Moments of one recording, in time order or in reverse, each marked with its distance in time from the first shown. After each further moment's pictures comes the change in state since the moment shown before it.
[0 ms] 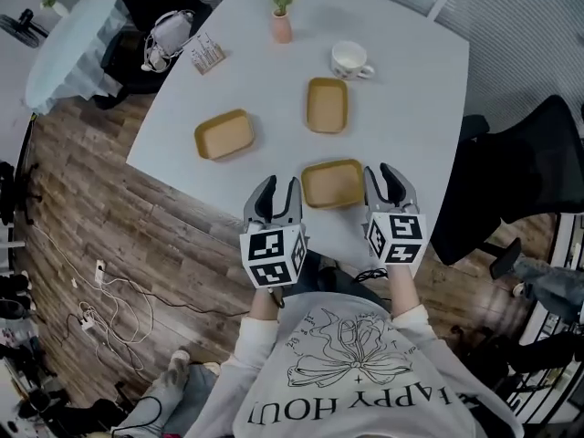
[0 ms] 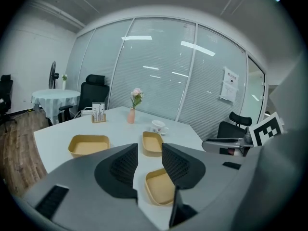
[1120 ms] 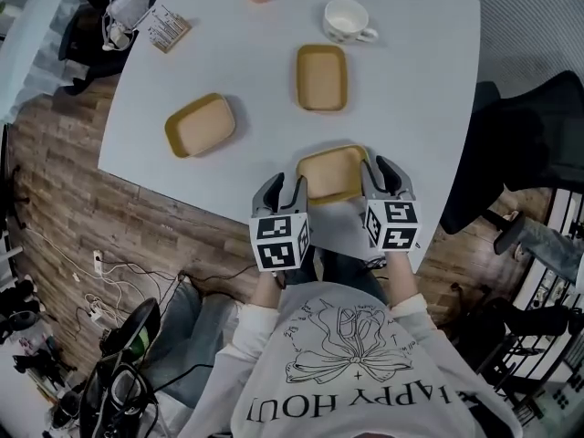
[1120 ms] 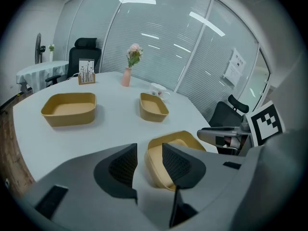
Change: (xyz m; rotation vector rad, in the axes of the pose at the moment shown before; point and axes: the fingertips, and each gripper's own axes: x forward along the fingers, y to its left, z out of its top) left arm 0.084 0.012 -0.106 -0.030 0.369 -0.093; right arm 0.059 -0.022 -0.099 0.052 0.284 -0.061
